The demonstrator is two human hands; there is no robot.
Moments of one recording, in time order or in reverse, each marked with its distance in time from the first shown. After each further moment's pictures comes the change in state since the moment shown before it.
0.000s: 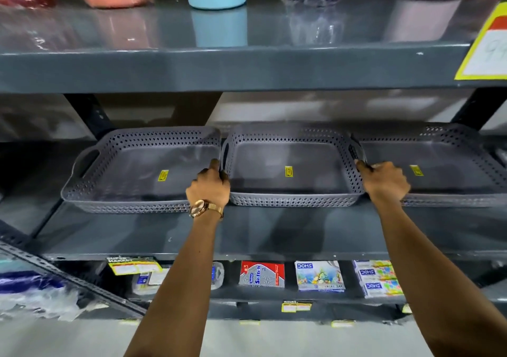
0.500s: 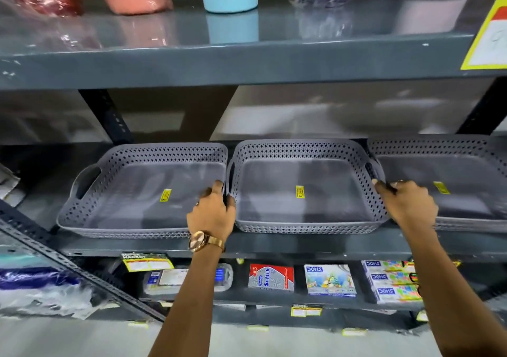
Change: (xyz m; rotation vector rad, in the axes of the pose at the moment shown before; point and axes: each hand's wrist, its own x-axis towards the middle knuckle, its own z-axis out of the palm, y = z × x) left_hand -0.056 -0.026 -0.016 -0.001 -0.003 0.053; right_hand -0.030 0.044 -0.014 -0.062 -0.036 -0.129
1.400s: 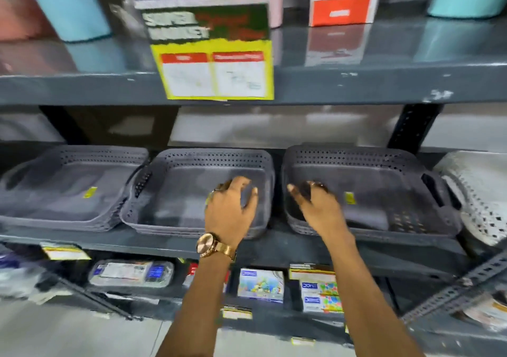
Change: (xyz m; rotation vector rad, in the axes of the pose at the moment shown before) left_hand -0.076 0.272 0.027 -0.251 0.112 0.154; right_hand 0.040 0.060 -0.076 0.161 -0.374 -0.363
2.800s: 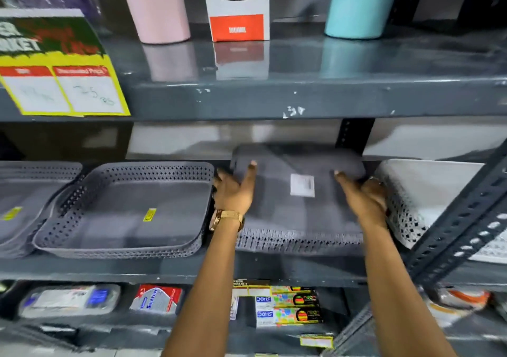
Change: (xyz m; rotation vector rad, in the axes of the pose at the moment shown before) left_hand 0.057 0.114 0.110 -0.375 -0.182 -0.532; right_hand 0.055 0.155 -0.121 0.316 0.401 0.391
